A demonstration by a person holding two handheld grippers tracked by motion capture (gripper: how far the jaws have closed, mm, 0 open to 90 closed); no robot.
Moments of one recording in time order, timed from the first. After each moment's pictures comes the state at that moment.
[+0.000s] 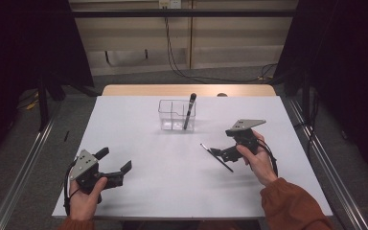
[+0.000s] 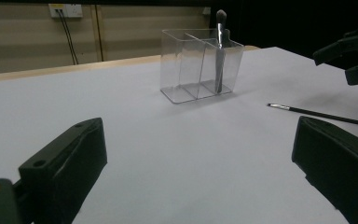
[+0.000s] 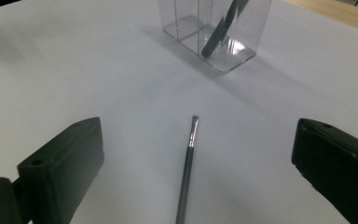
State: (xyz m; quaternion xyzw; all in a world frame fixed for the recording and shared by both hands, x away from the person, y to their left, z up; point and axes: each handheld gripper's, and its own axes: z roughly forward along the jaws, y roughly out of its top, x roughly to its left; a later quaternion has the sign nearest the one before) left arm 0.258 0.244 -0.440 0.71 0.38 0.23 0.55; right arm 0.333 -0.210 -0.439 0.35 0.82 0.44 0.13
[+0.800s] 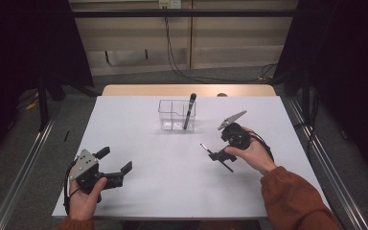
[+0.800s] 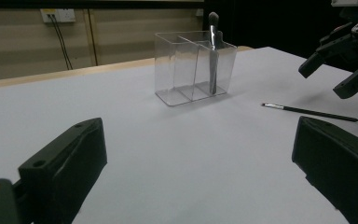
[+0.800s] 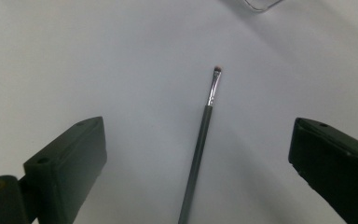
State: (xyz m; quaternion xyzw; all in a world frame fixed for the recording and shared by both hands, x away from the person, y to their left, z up) left arm 0.258 0.244 -0.439 0.71 0.36 0.23 0.55; right arm 0.353 -0.191 -0.432 0.33 0.89 0.30 0.04
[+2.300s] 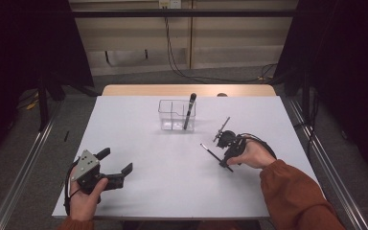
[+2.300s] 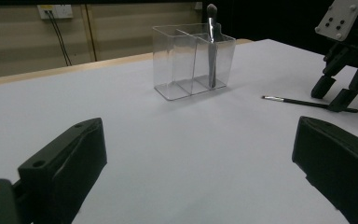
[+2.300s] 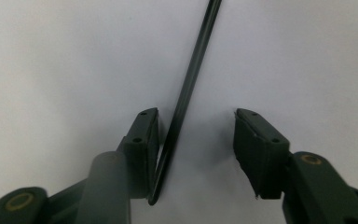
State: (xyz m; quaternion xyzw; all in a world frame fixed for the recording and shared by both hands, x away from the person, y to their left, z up) left arm 0.257 0.244 -0.441 0.72 0.36 0.23 0.54; right arm 0.354 -0.180 -0.451 0.31 0.95 0.10 0.01
